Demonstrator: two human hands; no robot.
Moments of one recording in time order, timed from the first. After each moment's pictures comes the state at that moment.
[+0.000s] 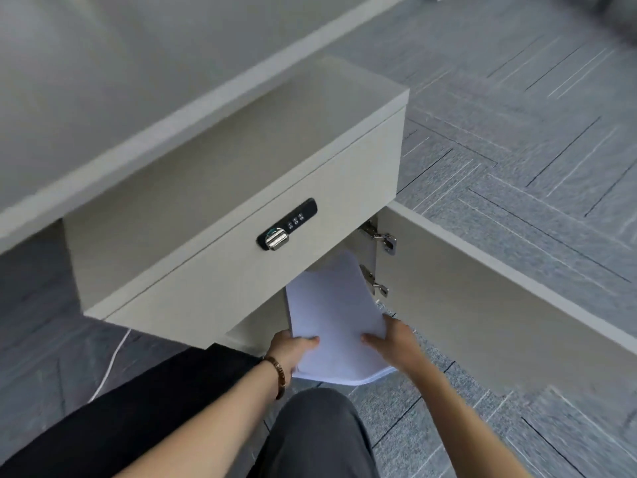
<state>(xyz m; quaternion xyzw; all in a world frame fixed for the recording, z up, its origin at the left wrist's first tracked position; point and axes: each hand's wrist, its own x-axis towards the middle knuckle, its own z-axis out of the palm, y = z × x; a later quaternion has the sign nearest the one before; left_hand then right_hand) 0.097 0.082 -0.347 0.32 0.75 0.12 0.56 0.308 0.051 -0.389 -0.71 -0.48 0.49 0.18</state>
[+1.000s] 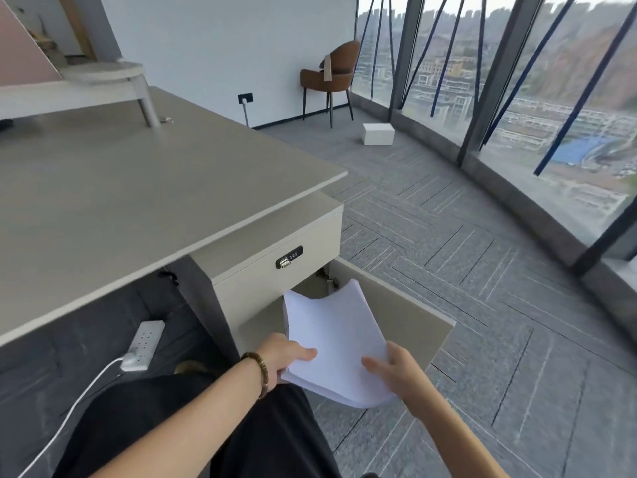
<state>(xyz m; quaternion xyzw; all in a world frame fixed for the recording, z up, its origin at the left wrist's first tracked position) 0.097 -0.041 -0.118 0.43 0.61 0.12 0.65 0.319 -0.130 -0.173 -0.71 -0.38 0.46 0.38</state>
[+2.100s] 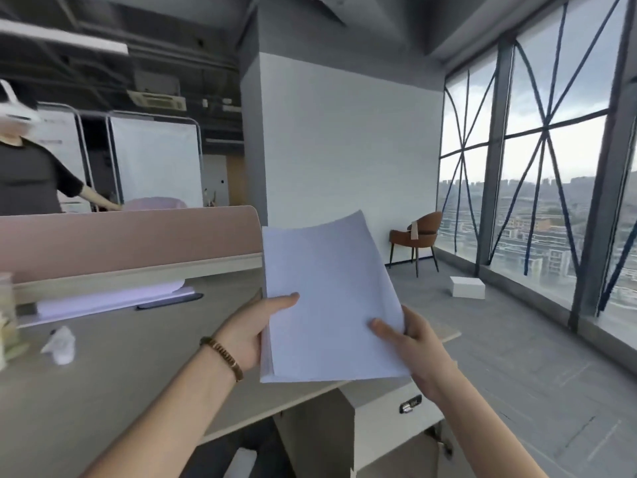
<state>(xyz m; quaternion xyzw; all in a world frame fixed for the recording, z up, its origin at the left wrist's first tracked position) -0.140 -0.086 0.212 0.46 0.42 0.49 0.60 0.114 -0.094 0.167 -0.40 -0.58 0.44 0.56</state>
